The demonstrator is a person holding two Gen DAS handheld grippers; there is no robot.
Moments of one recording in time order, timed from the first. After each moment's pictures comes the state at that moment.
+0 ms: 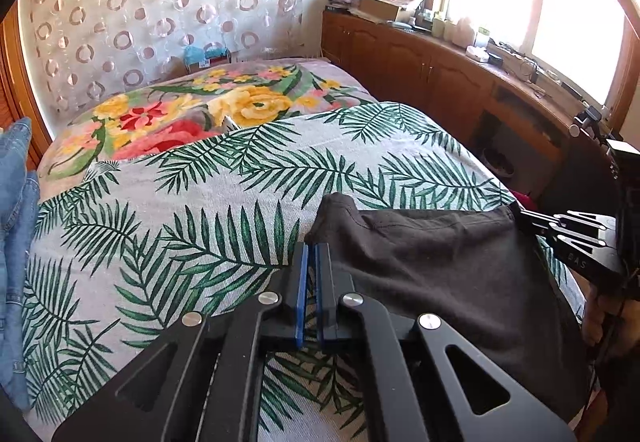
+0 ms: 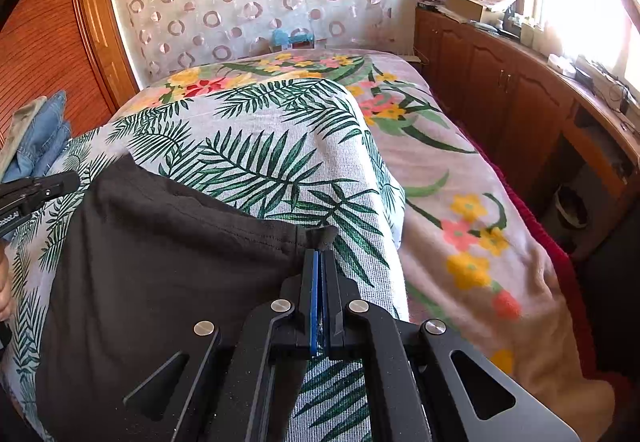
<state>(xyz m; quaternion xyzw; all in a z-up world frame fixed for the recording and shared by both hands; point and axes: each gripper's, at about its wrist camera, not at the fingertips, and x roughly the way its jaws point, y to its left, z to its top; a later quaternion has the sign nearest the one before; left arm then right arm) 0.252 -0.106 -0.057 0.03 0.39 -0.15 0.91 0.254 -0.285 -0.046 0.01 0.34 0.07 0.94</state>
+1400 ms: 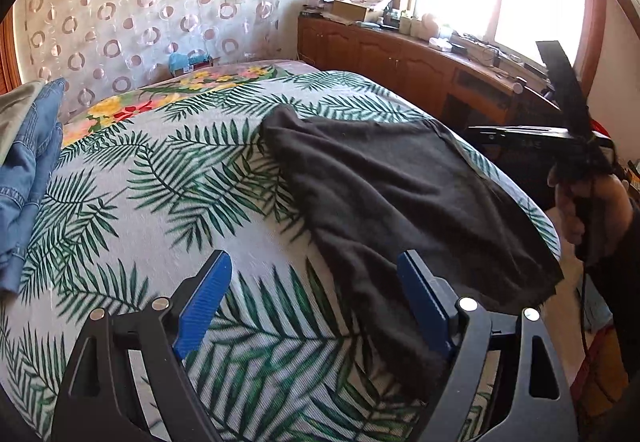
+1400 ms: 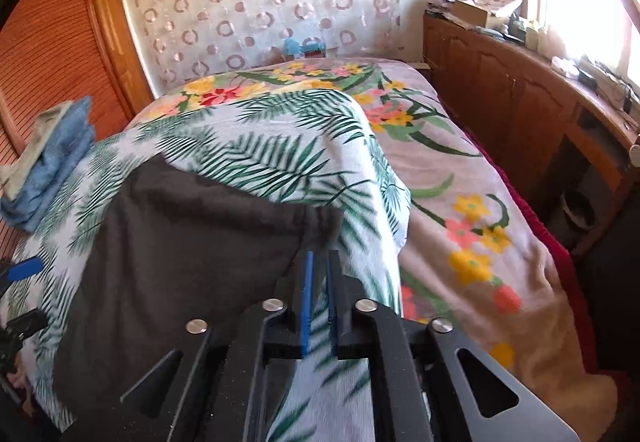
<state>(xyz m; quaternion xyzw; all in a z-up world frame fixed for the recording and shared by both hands) 0.116 -0.098 -0.073 0.04 0.37 -0.19 0.91 0.201 -0.298 -0.037 0.01 0.32 0.10 0.94</state>
